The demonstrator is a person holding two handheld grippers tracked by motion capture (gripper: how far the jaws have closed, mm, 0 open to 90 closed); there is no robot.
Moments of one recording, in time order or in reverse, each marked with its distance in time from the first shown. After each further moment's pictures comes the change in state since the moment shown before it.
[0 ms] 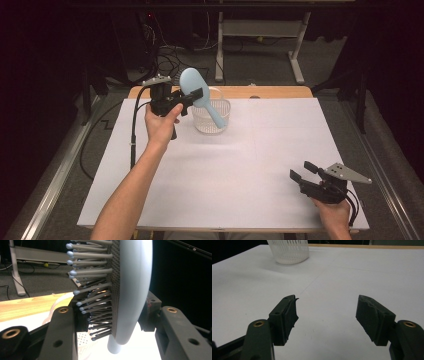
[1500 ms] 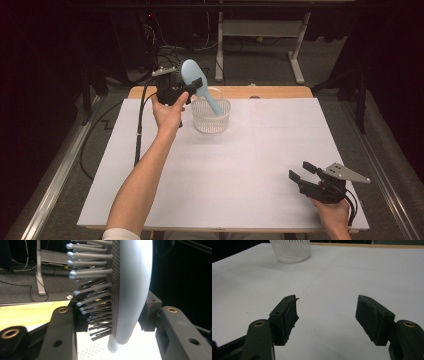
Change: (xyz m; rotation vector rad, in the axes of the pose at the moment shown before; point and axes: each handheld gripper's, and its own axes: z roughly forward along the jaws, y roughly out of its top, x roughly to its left) left arm 0.022 0.009 0.036 -0.022 0.144 -0.037; right arm 0.001 0.000 0.002 0.008 0.011 -0.014
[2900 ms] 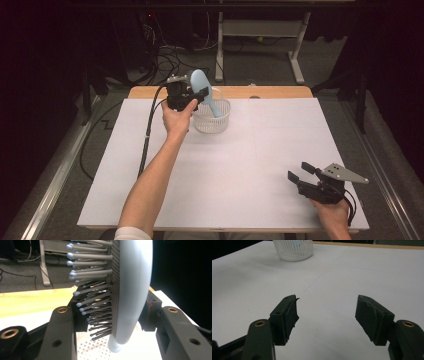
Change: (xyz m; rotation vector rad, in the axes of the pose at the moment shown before) left arm 0.001 -0.024 0.031 0.082 0.043 0.023; right arm 0.003 0.000 0.001 0.007 0.006 -0.018
